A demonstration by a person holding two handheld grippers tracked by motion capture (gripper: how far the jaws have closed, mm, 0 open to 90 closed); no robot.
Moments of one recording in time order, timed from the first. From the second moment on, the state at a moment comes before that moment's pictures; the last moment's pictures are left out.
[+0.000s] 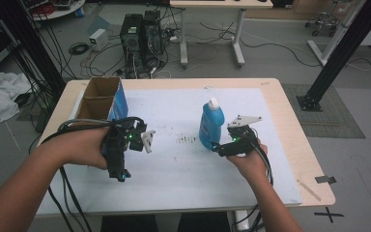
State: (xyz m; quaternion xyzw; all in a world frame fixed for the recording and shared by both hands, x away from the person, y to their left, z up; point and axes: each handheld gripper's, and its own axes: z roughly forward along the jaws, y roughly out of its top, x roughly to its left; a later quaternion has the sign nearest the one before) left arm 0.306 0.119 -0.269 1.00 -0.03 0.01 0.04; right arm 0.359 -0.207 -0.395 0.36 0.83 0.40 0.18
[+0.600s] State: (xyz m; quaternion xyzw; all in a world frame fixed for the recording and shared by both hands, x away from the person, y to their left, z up) left arm 0.304 0.121 -0.269 1.00 -0.03 0.02 0.04; right arm 0.366 -0.193 -0.409 0.40 0.79 0.42 0.20
